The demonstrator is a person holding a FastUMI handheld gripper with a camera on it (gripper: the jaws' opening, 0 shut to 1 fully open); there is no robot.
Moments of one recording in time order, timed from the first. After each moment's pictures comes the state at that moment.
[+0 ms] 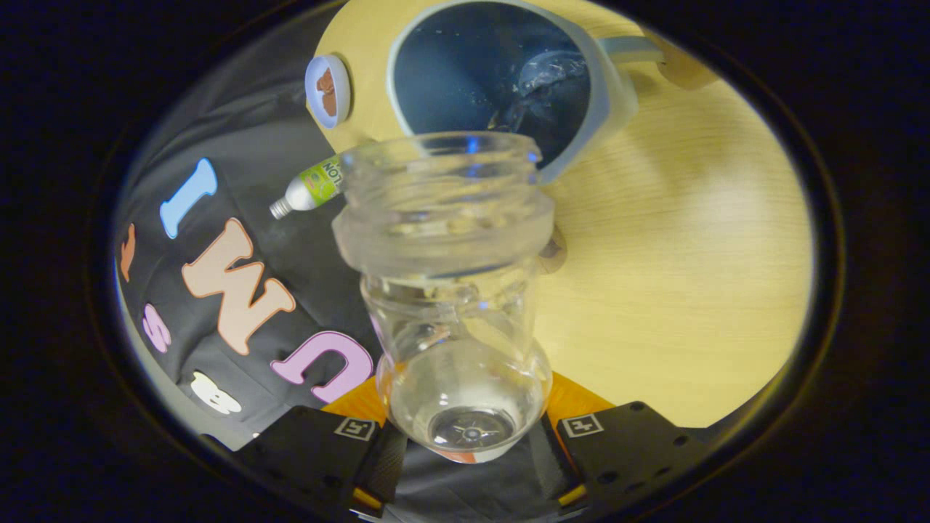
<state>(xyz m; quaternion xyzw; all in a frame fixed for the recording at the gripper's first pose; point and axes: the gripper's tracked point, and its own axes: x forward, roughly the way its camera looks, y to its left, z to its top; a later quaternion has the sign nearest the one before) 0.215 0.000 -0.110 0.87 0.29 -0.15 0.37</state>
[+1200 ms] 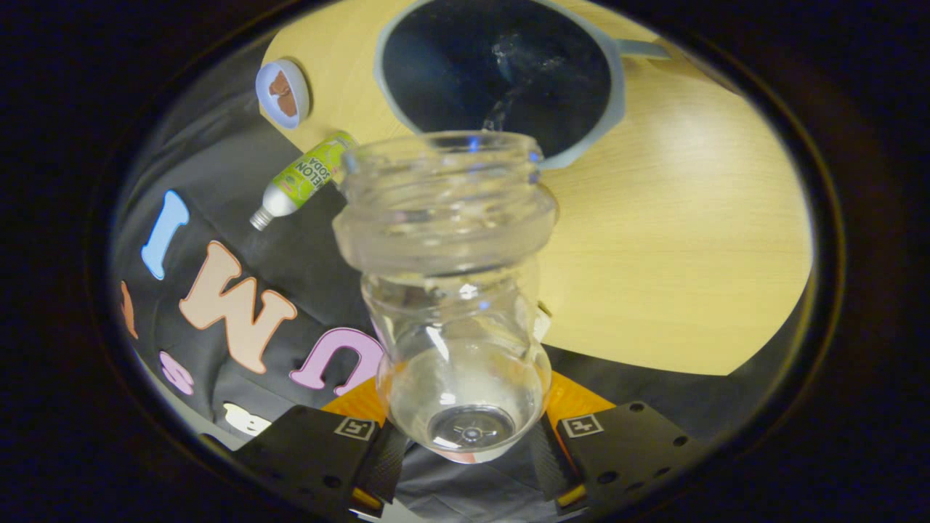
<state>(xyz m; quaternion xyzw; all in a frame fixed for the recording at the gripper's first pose) 0.212 0.005 -0.073 0.90 0.33 -0.12 0.27</state>
